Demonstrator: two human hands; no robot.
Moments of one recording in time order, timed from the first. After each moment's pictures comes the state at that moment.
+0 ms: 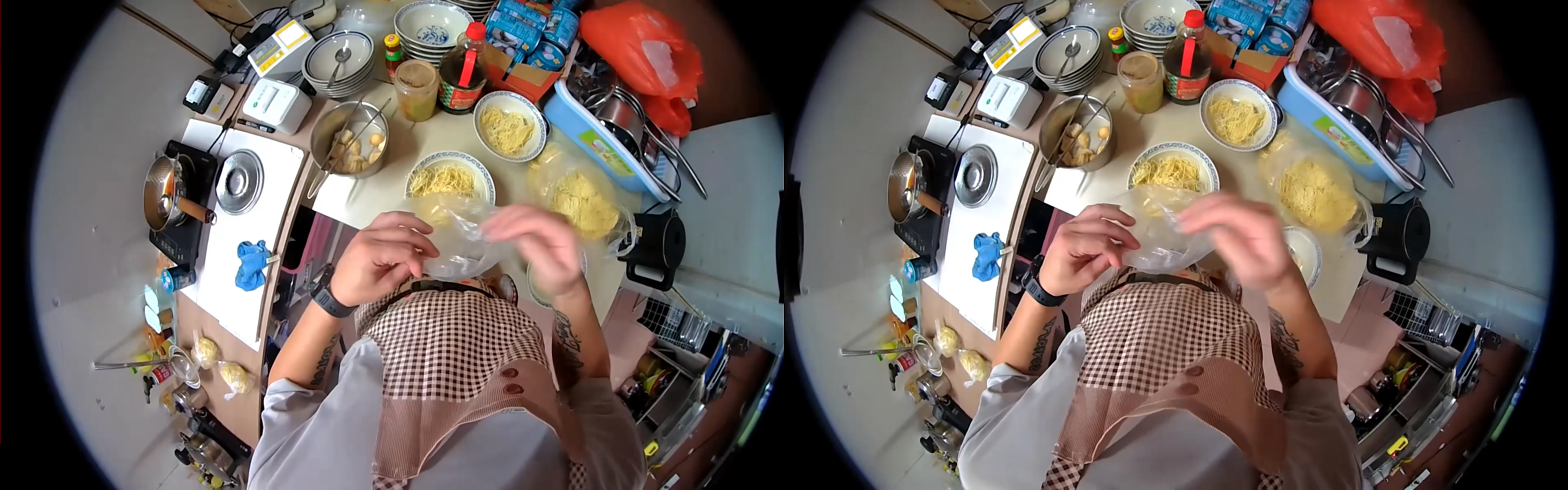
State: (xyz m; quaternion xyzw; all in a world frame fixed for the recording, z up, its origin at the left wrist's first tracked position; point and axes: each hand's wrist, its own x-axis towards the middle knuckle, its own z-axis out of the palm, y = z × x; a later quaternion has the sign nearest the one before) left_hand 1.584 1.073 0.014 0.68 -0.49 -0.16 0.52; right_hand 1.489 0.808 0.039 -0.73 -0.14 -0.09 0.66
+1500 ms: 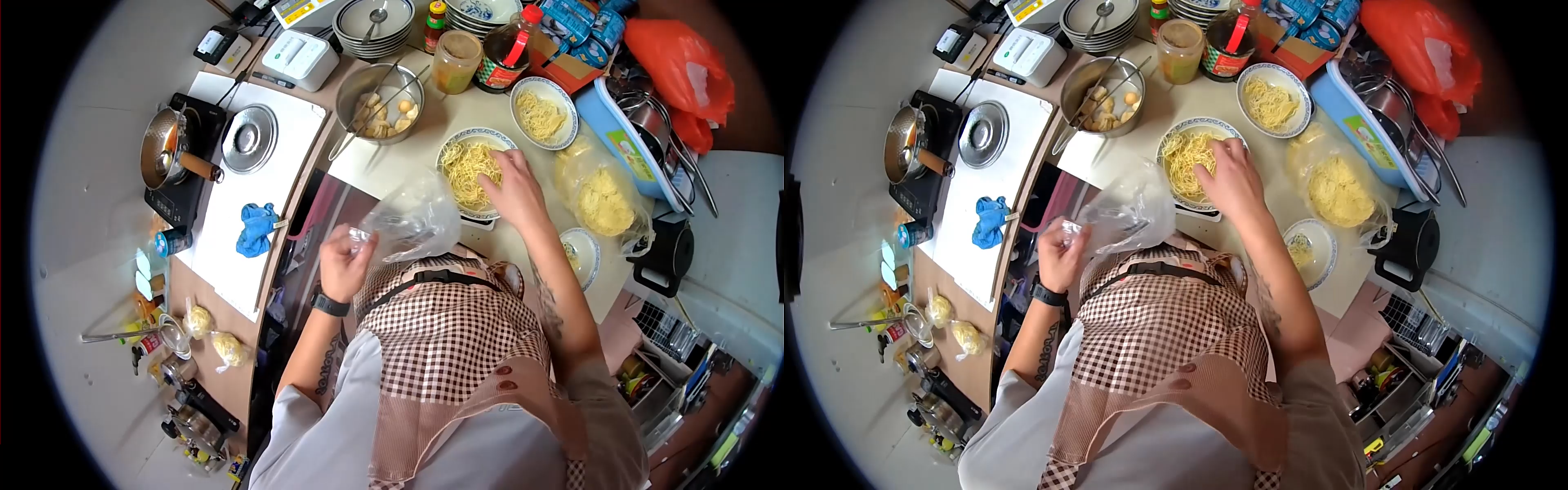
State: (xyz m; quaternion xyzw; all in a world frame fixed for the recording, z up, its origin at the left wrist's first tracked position) left_hand 1.526 1.172 -0.069 0.85 -0.06 -0.10 0.51; right_hand 1.546 0.852 -0.081 -0.96 0.08 0.02 0.26
